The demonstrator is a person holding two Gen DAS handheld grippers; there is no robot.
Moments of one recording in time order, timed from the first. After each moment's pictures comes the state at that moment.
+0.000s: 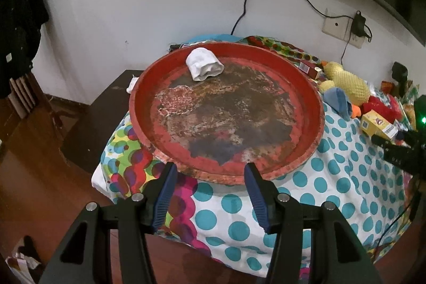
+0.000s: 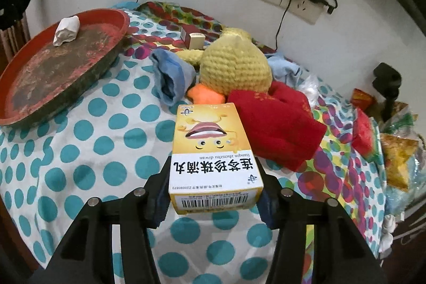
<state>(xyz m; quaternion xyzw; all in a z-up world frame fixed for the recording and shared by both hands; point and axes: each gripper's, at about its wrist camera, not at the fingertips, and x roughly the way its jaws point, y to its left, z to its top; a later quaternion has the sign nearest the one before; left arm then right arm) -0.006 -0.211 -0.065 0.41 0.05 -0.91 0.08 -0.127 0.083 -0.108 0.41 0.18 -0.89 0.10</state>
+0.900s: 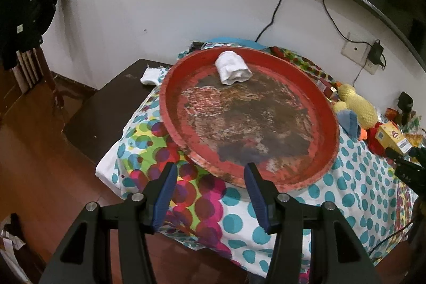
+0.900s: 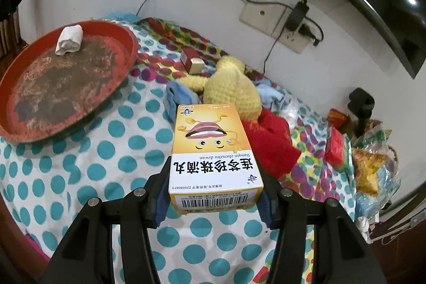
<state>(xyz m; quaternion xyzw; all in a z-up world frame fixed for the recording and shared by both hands) 0.002 -0.260 -0.062 0.40 0.11 -0.90 0.11 -0.107 0.045 -0.060 0.38 0.22 -0.90 0.06</state>
